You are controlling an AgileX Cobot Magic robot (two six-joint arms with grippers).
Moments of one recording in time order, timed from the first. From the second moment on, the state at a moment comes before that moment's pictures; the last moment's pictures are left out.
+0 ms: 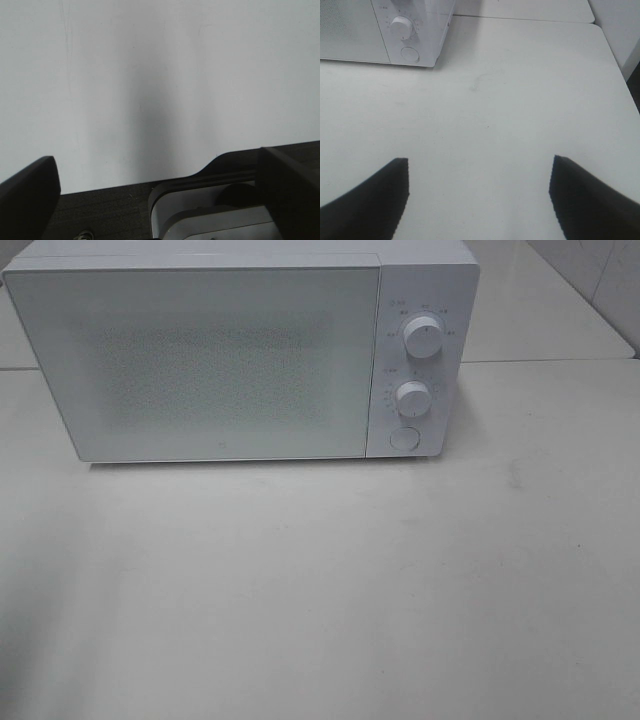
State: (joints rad) left arm 0.00 0.75 -0.65 -0.17 1.11 0.12; right arm 0.13 0.00 -0.50 -0.07 1.01 0.04
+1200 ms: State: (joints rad) left arm 0.00 0.00 -0.52 -0.11 1.09 0.09; right arm 0.13 0.00 -0.50 -0.07 1.01 0.04
